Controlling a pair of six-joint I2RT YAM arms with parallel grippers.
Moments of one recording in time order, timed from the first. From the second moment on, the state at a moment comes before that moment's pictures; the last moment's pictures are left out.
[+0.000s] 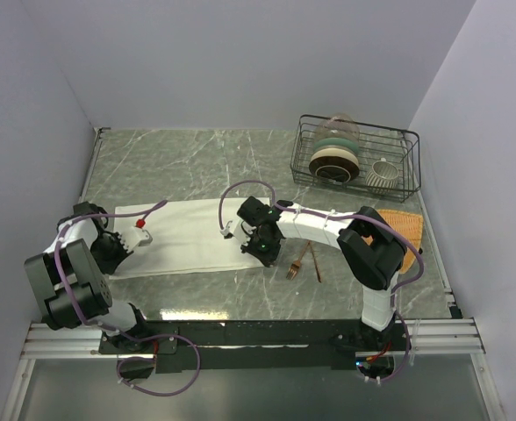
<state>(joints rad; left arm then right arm) 0.44 1.45 0.78 -0.84 0.11 1.35 0.86 1.88 1.24 -0.72 -0.19 -0.34</state>
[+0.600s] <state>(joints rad) 0.44 1.34 0.79 -0.93 0.11 1.35 0.85 1.87 1.24 -0.72 -0.19 -0.34</state>
